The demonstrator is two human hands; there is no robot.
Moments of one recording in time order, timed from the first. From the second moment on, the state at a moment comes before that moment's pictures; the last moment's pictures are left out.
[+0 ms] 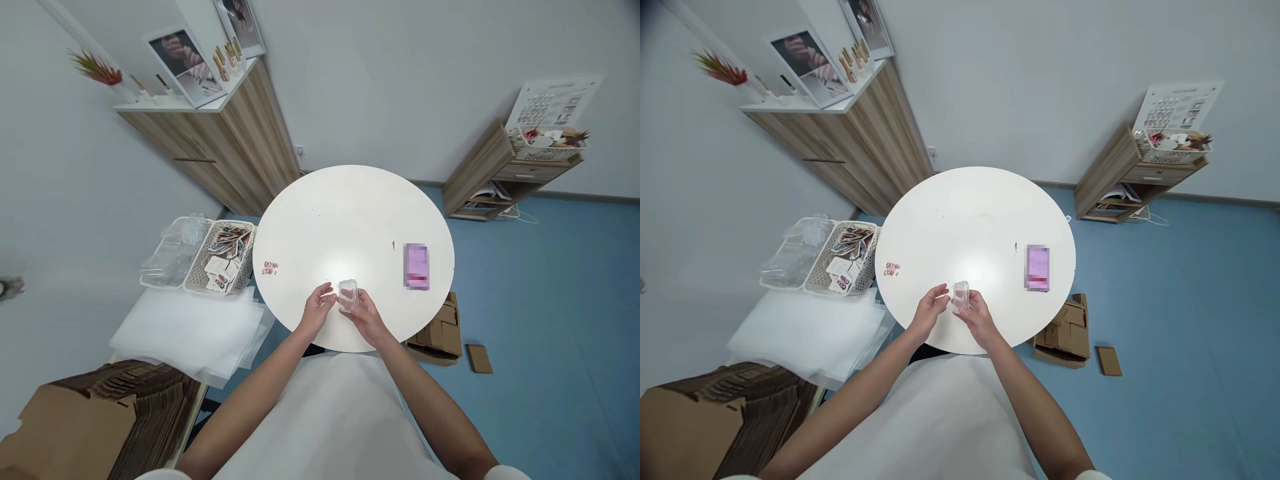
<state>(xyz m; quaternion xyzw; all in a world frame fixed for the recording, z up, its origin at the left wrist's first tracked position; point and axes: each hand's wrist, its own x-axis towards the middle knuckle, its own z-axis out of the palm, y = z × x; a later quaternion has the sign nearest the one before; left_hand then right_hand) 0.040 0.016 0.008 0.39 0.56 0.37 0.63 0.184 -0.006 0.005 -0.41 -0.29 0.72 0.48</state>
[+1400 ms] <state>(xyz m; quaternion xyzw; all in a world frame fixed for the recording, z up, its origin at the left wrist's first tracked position) -0.001 0.047 0.019 0.56 0.40 0.25 0.67 0.191 0.001 0.025 -0.56 -0.57 0.43 0.42</state>
